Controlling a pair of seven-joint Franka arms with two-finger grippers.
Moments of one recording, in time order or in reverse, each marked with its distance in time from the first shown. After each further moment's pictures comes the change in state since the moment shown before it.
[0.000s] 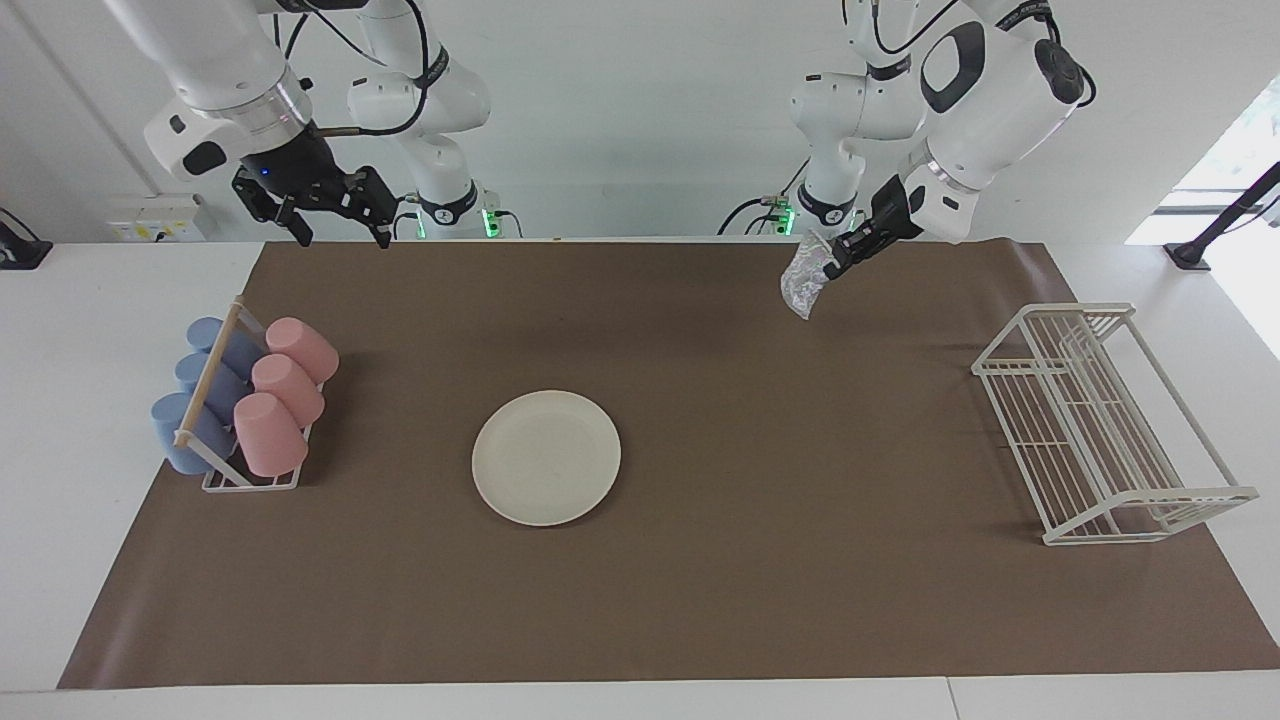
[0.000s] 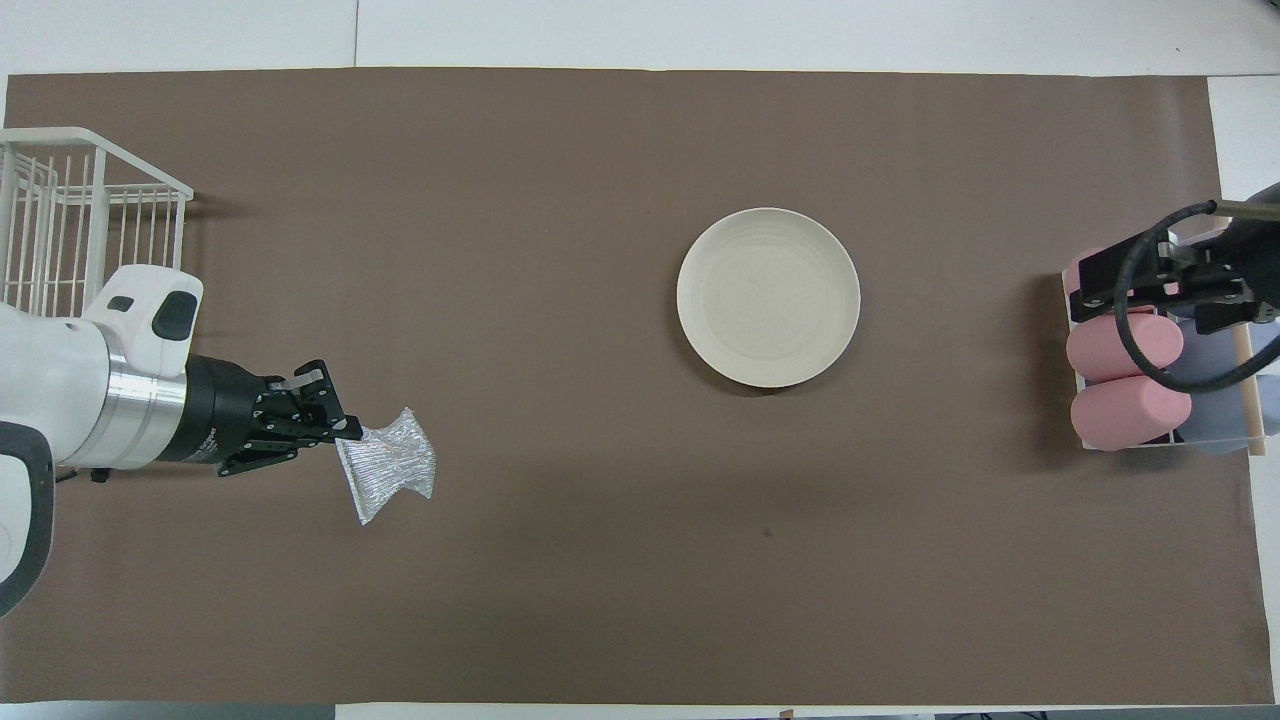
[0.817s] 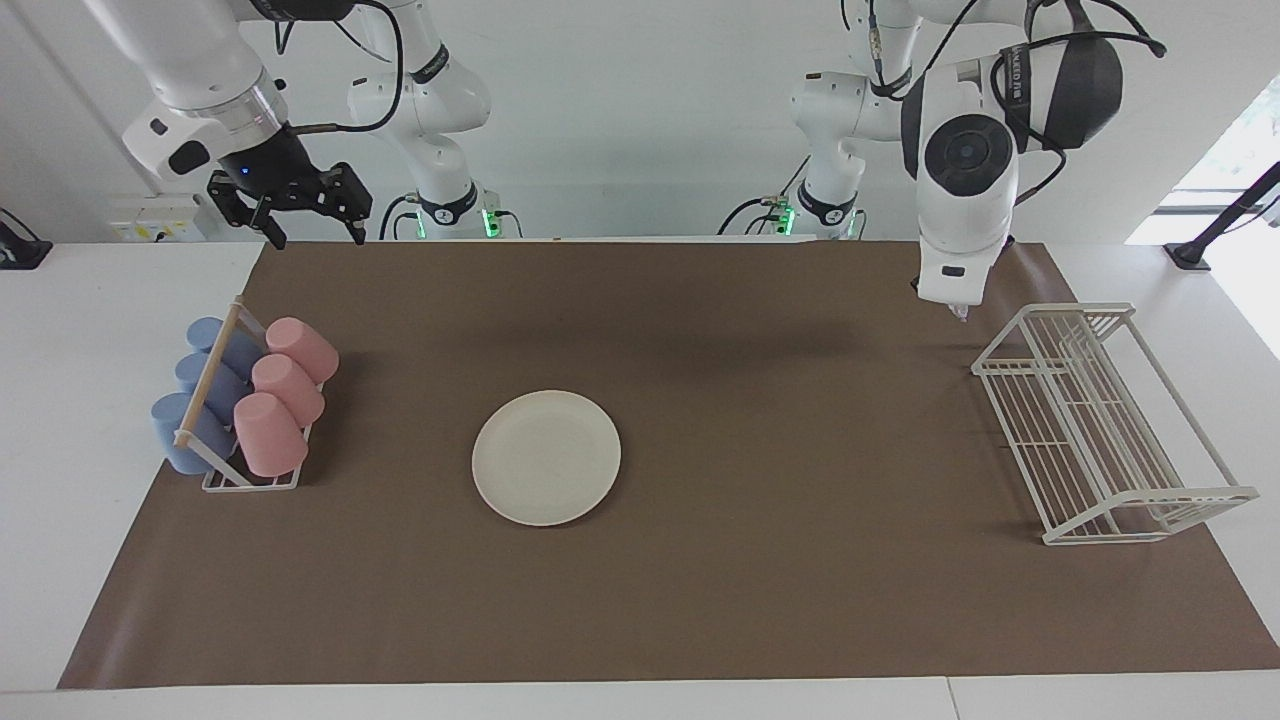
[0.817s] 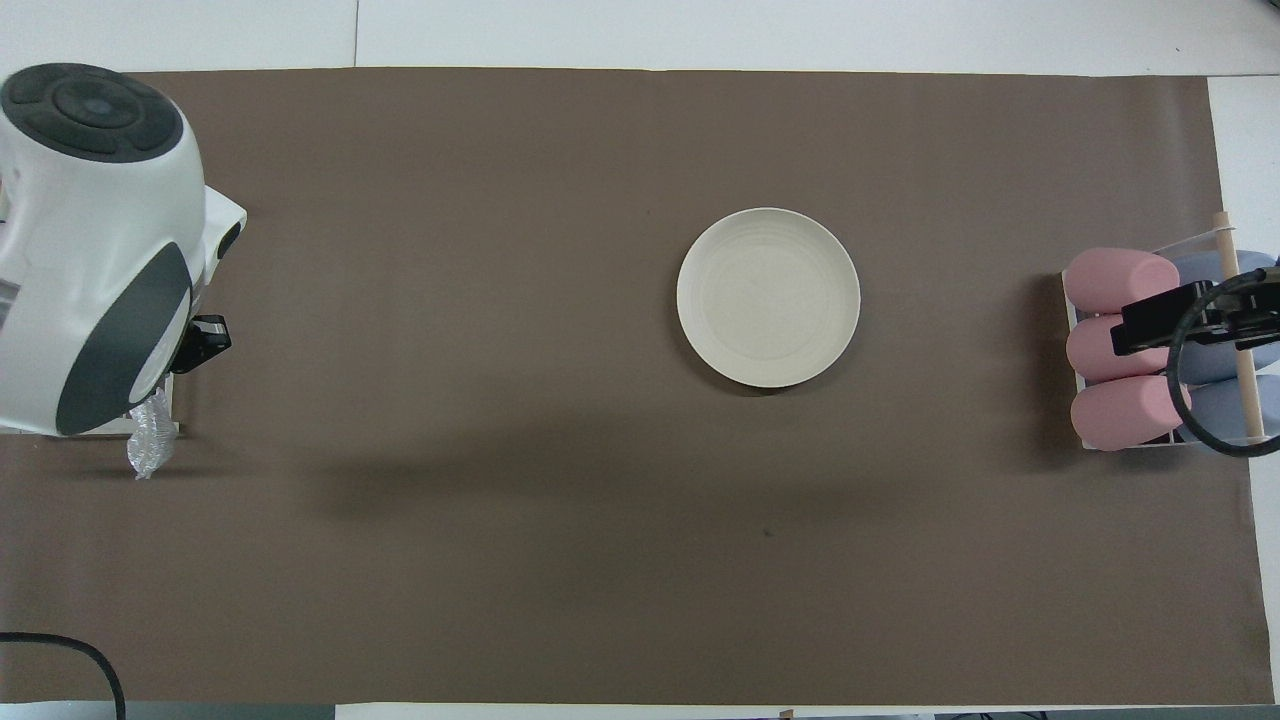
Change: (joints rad) left arm -0.077 0.347 -0.028 0.402 0.806 -0.414 0.000; right arm -0.013 -0.091 -0.042 -0.168 -0.036 0.091 -0.152
